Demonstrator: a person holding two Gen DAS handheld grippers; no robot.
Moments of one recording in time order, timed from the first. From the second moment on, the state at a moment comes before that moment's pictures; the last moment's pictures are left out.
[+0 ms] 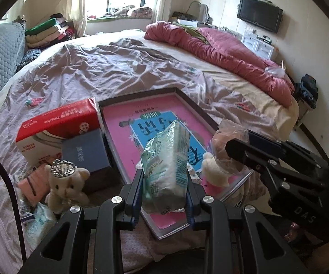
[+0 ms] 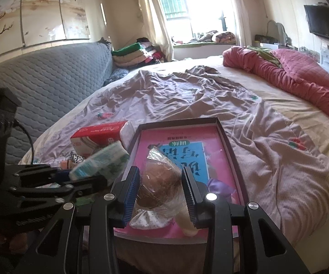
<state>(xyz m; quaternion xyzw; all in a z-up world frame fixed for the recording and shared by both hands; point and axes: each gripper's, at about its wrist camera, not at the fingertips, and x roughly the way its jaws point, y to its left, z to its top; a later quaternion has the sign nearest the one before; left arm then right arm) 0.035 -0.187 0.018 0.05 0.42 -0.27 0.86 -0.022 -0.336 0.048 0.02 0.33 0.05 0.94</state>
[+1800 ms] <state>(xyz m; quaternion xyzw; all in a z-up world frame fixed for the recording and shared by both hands) 0.050 -0.212 -0.044 0.09 0.49 -0.27 0.82 0.007 -0.361 -0.023 0.07 0.42 0.04 0.91</state>
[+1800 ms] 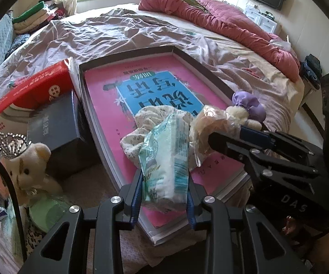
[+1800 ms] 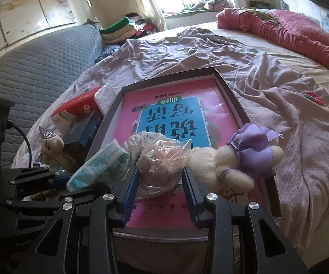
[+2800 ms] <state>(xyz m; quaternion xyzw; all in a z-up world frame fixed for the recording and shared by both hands) 0.044 -0.208 -0.040 0.08 0.50 -0.27 0.82 0.000 -0.361 -0.013 0.07 0.42 0.03 0.91</state>
